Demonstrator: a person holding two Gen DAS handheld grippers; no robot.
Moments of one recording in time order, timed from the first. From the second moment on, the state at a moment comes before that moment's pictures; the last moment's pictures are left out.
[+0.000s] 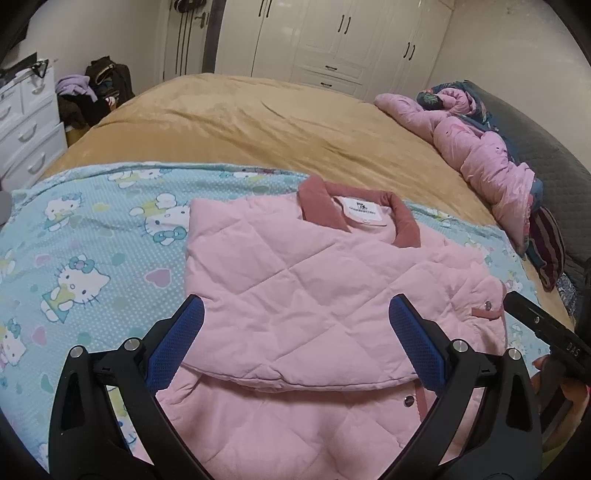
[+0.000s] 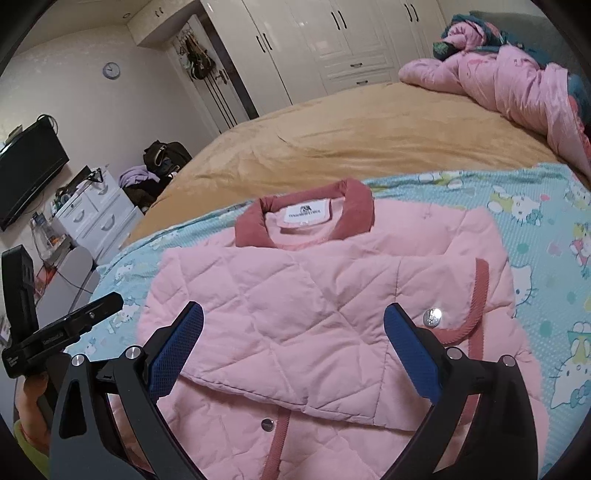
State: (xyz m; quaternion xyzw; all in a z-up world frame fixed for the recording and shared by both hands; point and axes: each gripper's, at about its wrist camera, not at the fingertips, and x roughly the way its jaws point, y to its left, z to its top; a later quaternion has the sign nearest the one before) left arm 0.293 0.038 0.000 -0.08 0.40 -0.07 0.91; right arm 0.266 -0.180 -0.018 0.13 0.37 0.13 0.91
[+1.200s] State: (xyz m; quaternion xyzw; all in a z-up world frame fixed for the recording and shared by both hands) left arm 0.144 0.023 0.115 -0.08 0.31 -0.09 0.94; right arm 0.110 -0.206 0.127 0.12 0.26 0.12 0.95
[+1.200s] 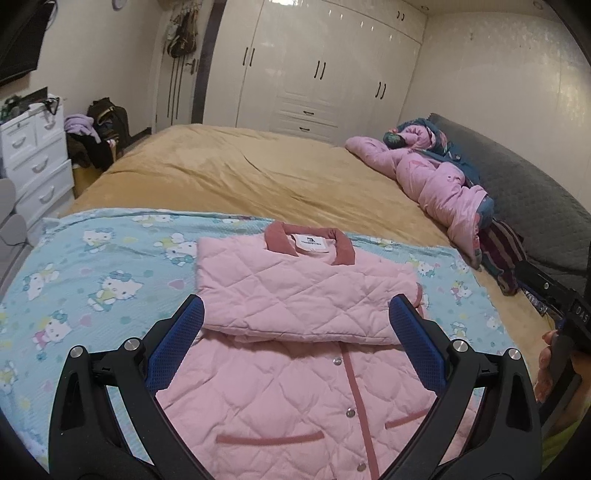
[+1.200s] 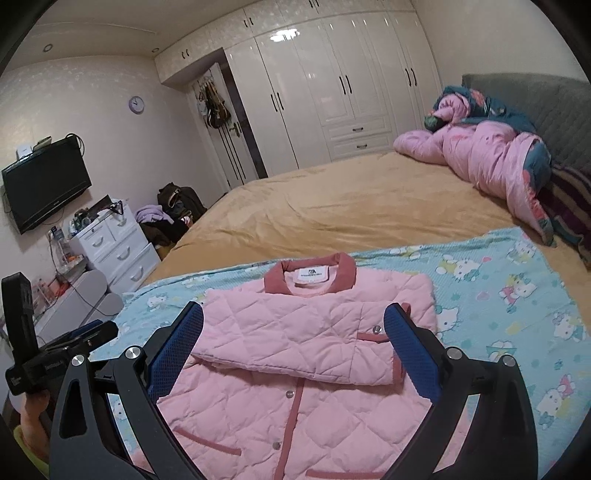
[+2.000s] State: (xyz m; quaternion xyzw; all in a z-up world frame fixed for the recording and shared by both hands) left arm 0.053 0.052 0.113 -0.07 0.32 -0.06 0.94; right arm 0.011 -0.221 0.128 0.11 0.27 0.11 0.95
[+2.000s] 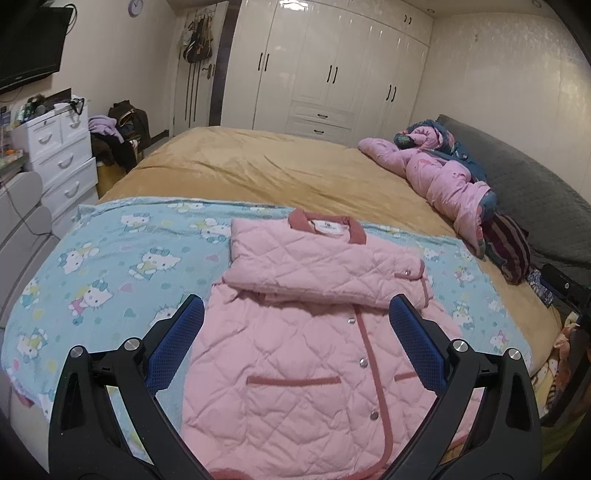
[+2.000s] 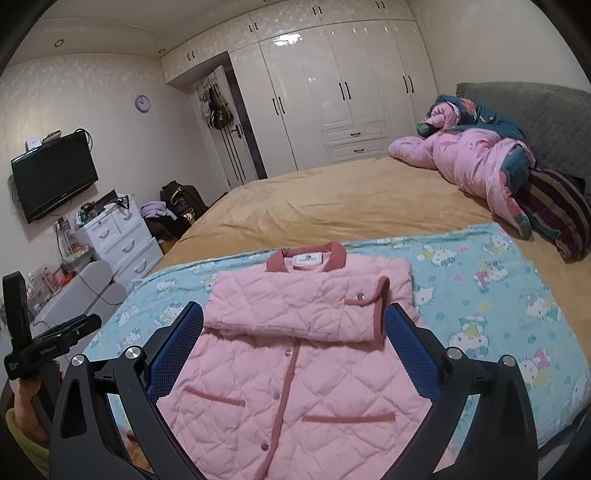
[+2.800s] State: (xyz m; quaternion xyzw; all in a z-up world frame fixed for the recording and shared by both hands) left arm 0.021 0.076 0.044 -0.05 0.39 -0.01 0.92; right arm -0.031 -0.259 0.043 0.13 0.34 0.09 0.93
